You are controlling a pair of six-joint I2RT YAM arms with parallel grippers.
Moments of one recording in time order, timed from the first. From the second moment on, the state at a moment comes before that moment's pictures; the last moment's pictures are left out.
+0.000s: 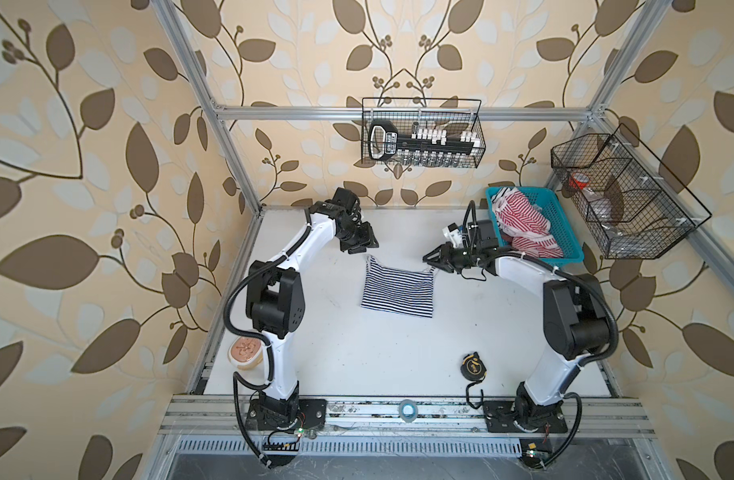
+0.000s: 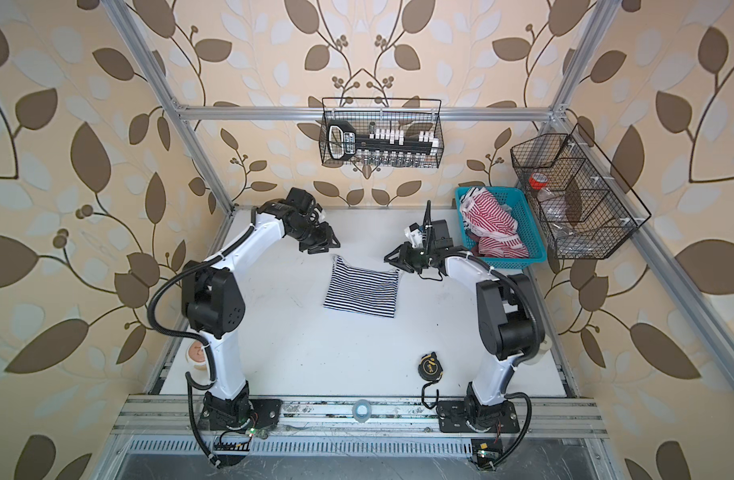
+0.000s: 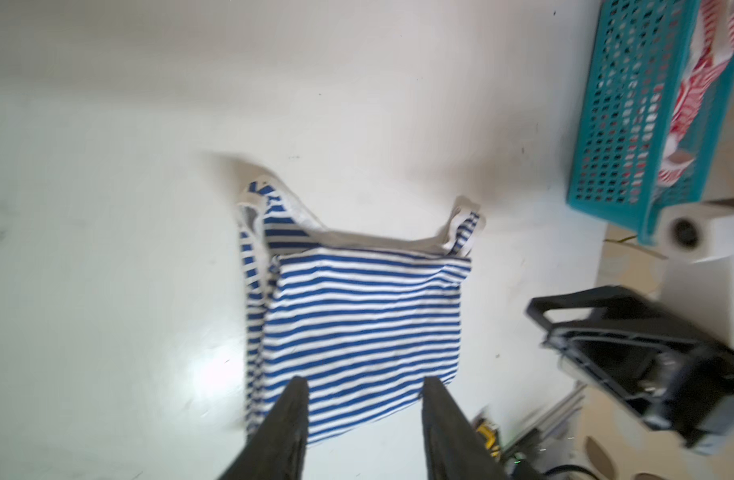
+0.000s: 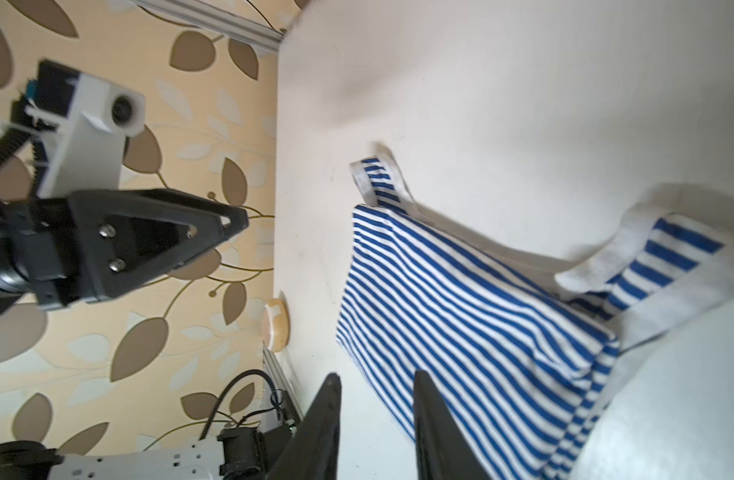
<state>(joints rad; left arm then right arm) -0.28 1.92 1.77 -0.96 0.40 -0.46 0.20 1.74 1.15 -0.19 -0.76 0.60</state>
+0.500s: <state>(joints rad) -0.28 1.94 1.47 -0.85 0.43 -0.43 0.15 1.51 0.87 -0.25 -0.74 0.56</state>
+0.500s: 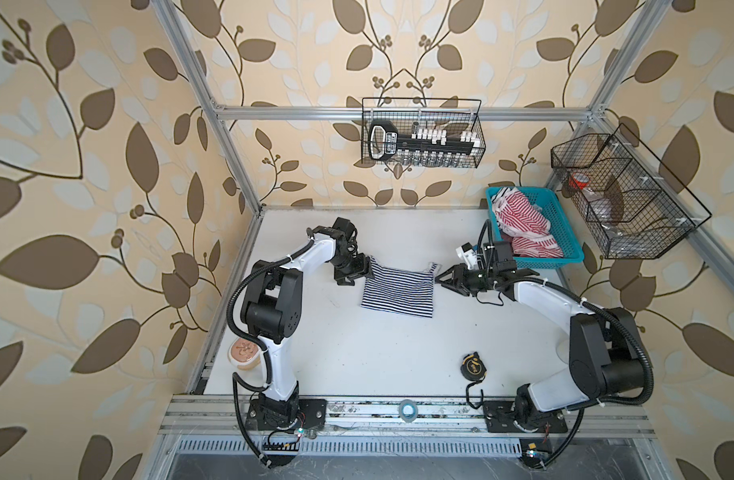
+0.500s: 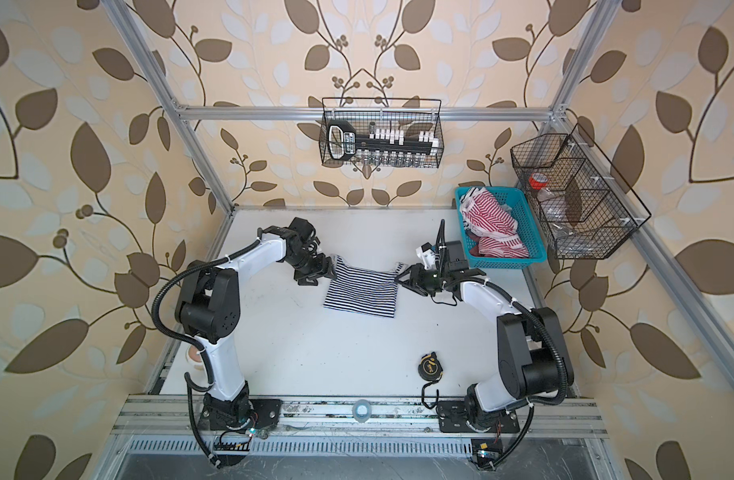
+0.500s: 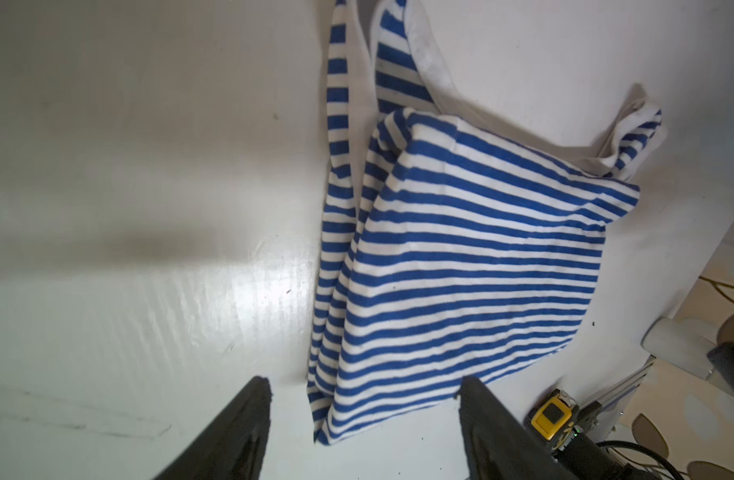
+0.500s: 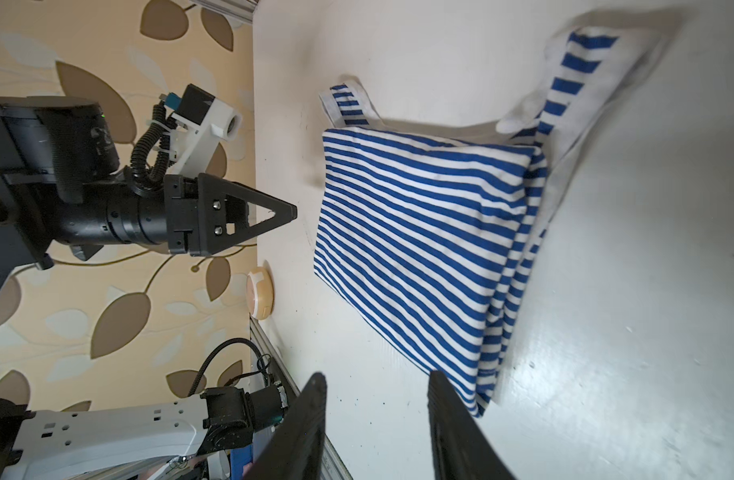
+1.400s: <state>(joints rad) -0.32 2.09 1.46 -0.66 0.57 -0.51 0.10 1.48 0.86 -0.26 -0.74 0.53</state>
